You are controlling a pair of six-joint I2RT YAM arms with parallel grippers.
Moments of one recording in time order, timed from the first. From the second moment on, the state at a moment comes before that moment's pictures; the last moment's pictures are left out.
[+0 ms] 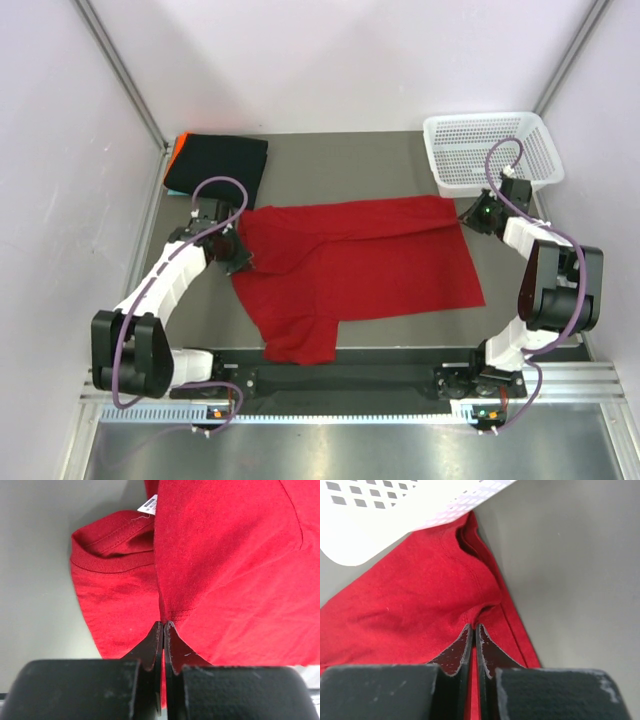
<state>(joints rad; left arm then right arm) -0.12 1.29 0.88 -0.69 0.12 -0.69 -0.18 1.63 0.92 -0.04 -0.27 0.44</state>
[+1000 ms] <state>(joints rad) -0.30 1.29 0.86 -0.74 -0.09 -0.75 -0.18 1.63 0.98 -0.21 -0.12 0.44</state>
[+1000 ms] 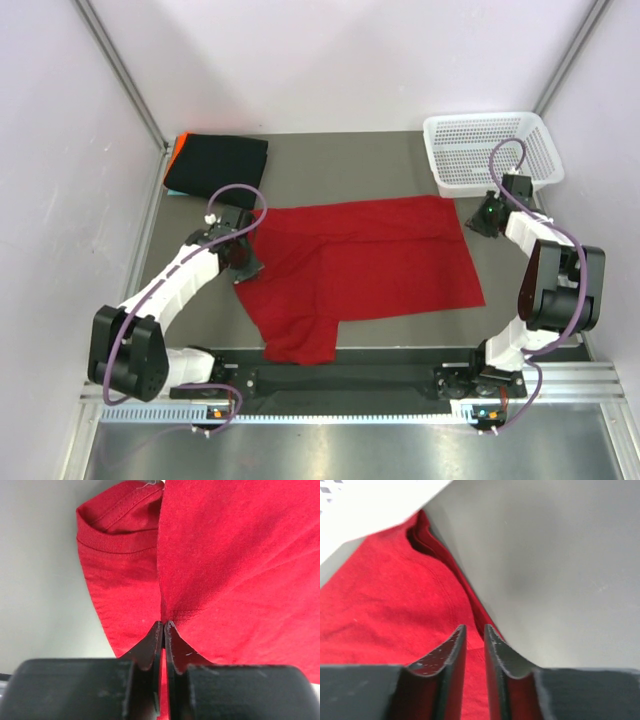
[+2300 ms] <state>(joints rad) -0.15 1.43 1.07 -0.66 0.18 -0.57 -0.34 1.28 0.62 -0.53 0.14 0.80</state>
